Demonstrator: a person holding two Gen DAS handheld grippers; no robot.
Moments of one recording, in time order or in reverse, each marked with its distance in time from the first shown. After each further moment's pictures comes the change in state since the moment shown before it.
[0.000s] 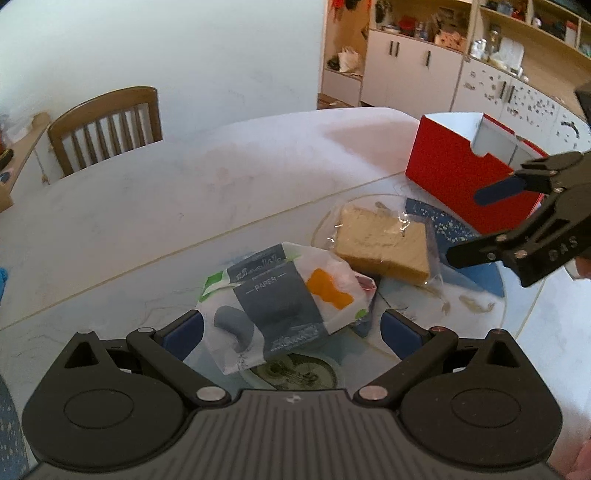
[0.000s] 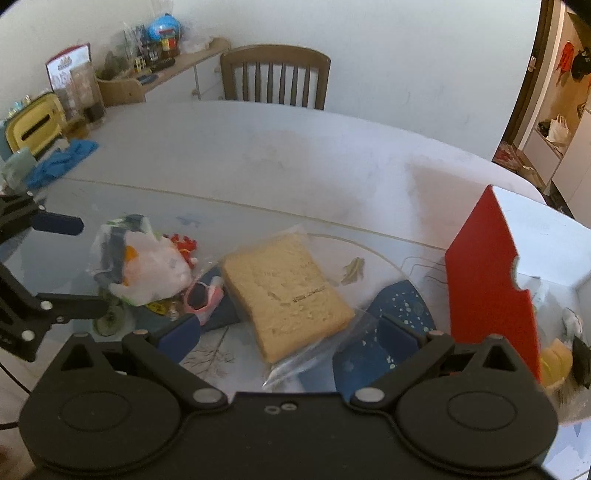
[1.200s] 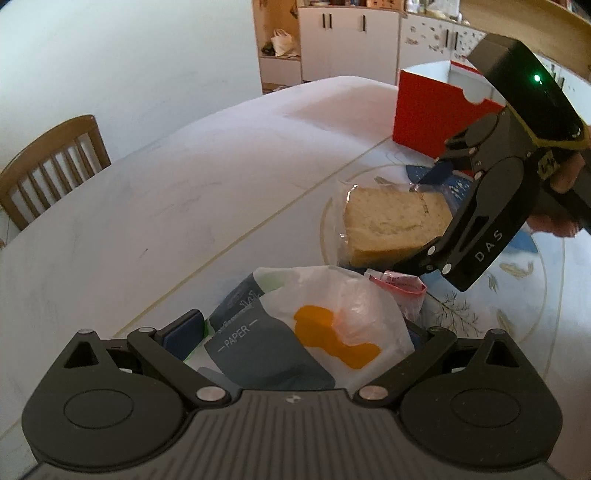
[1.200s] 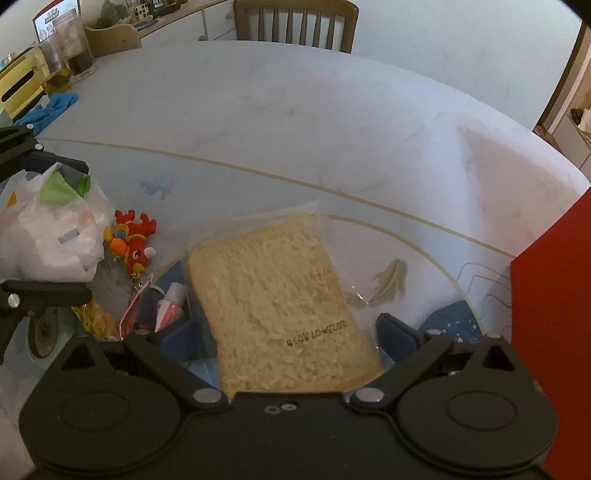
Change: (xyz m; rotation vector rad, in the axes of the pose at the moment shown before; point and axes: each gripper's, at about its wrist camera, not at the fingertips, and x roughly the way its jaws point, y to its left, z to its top) left arm 0.056 0.023 0.020 0.239 0.032 -0.080; right arm 0.094 -0.002 0.021 -0.058 0.151 0.052
